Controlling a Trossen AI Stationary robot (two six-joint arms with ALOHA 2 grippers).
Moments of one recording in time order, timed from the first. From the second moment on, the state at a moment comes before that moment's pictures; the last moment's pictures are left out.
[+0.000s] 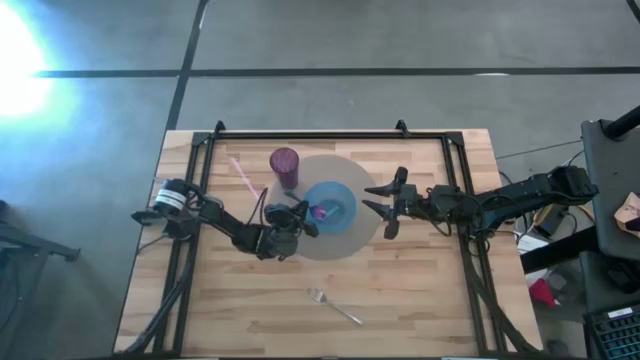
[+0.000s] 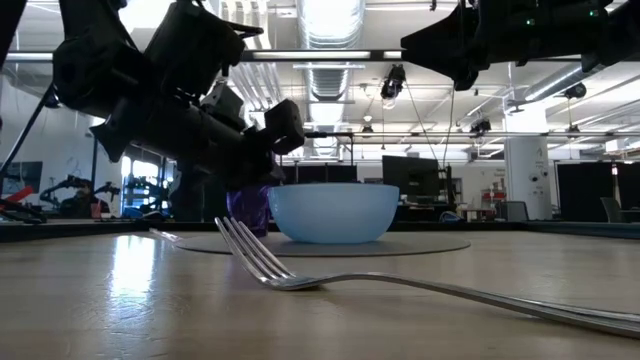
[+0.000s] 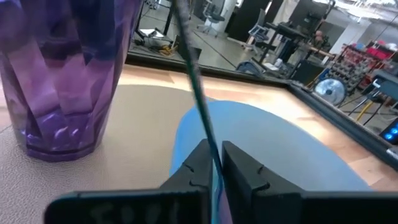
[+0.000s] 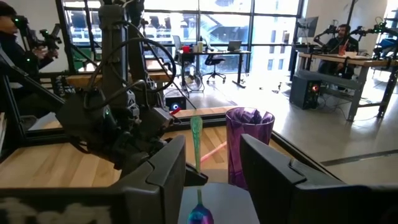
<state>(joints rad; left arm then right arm) -0.24 1.87 0.68 0.75 -1.18 -0.88 0.08 1.09 0.38 0.74 0.31 0.03</state>
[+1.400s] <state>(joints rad) -0.24 1.86 0.68 0.76 -1.14 -0.76 0.07 1.09 0.39 0.74 0.31 0.02</state>
